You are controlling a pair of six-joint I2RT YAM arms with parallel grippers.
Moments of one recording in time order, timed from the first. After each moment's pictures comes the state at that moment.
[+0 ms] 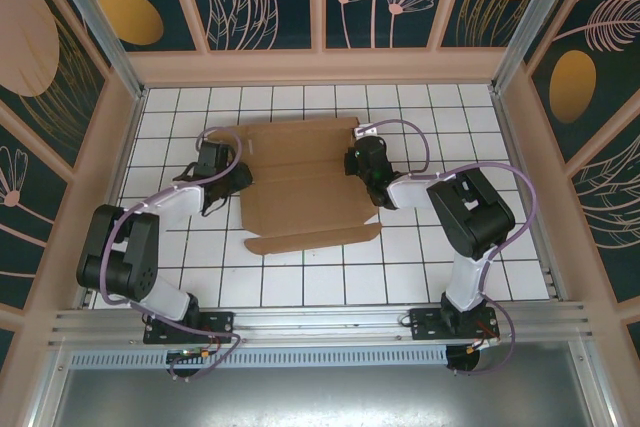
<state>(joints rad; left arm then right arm) -0.22 1.55 0.78 -0.12 0.01 -0.61 0.56 1.85 0.90 0.43 0.26 0.23</state>
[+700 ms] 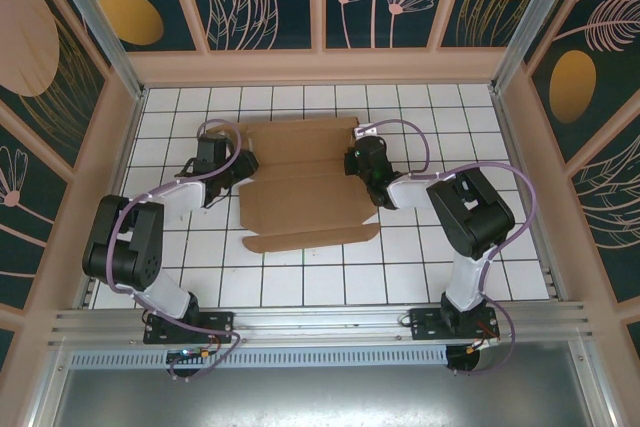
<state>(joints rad) -0.21 1.61 0.80 0.08 0.15 -0.66 0.56 1.85 0.90 0.44 0.25 0.23</state>
